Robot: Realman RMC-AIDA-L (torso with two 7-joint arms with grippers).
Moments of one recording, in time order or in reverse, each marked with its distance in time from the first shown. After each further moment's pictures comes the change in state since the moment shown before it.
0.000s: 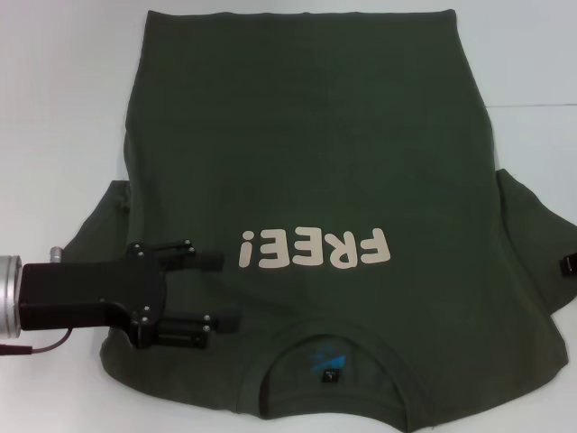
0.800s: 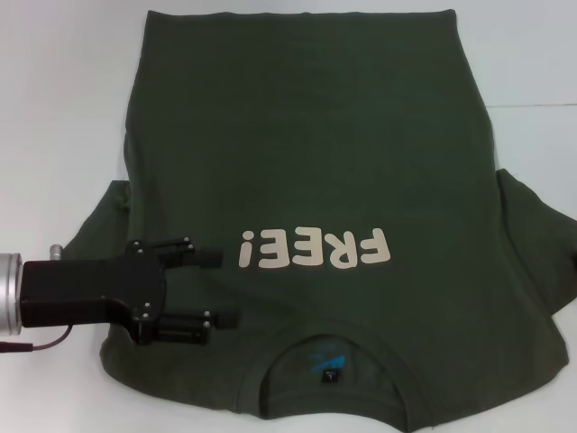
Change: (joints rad) left arm -0.002 0.000 0.000 0.000 0.000 -0.014 -0.001; right arm 0.006 -0.001 -0.008 0.002 -0.005 0.002 0.002
